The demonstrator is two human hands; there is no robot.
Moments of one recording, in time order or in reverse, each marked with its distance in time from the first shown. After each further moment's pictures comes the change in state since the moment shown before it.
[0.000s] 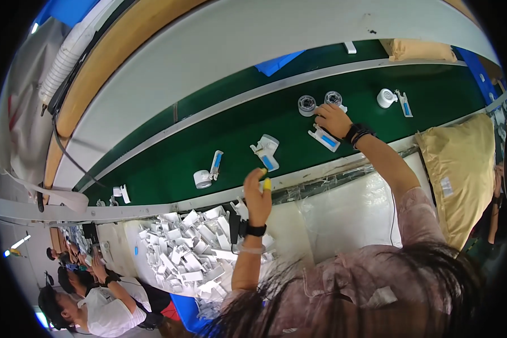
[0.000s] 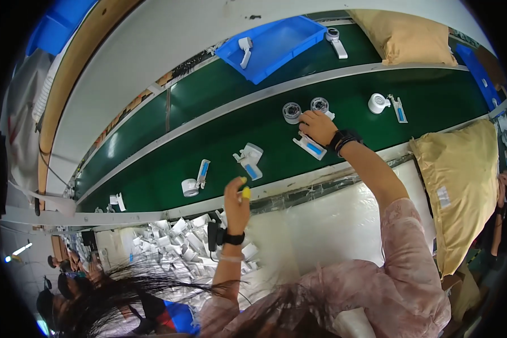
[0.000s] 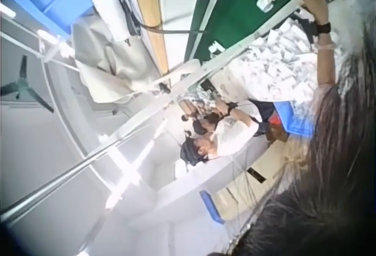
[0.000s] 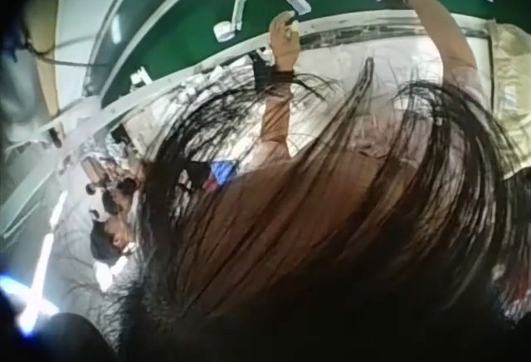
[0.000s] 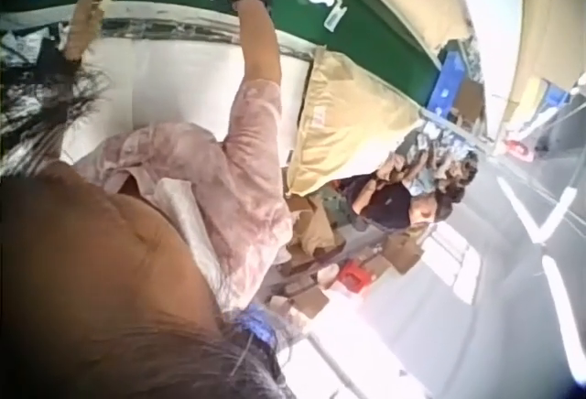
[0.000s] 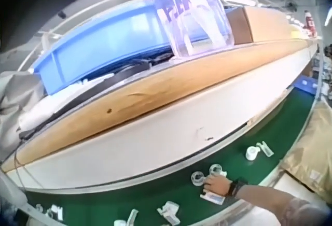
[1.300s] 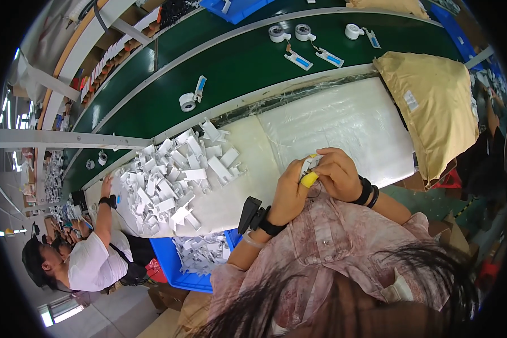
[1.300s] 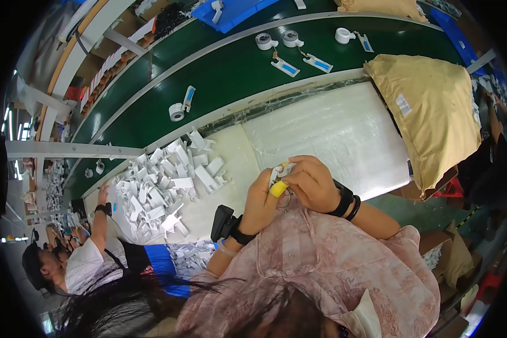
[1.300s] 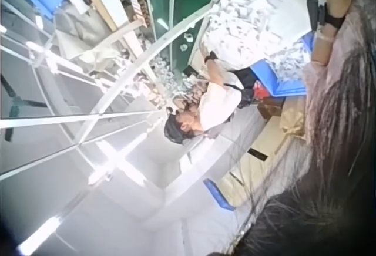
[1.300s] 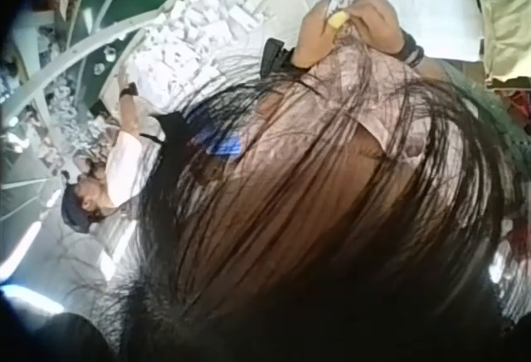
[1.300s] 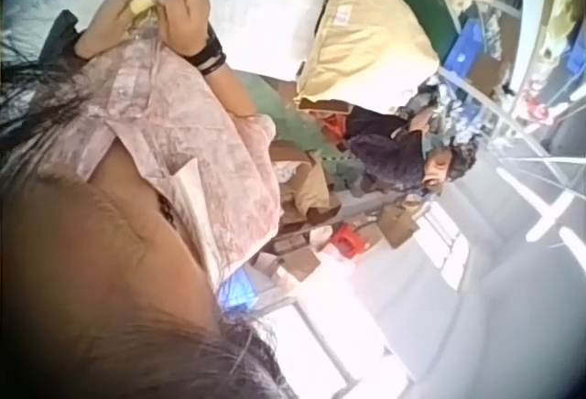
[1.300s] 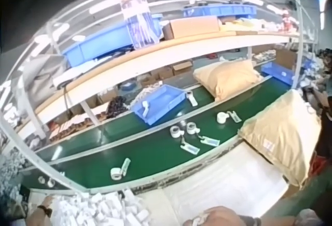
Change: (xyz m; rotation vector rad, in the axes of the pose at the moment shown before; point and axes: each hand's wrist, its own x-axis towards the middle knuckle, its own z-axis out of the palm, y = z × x) left_hand -0.197 0.251 -0.011 -0.534 -0.496 -0.307; right_hand -0.179 -0.319 -0.254 0.660 0.439 0.193
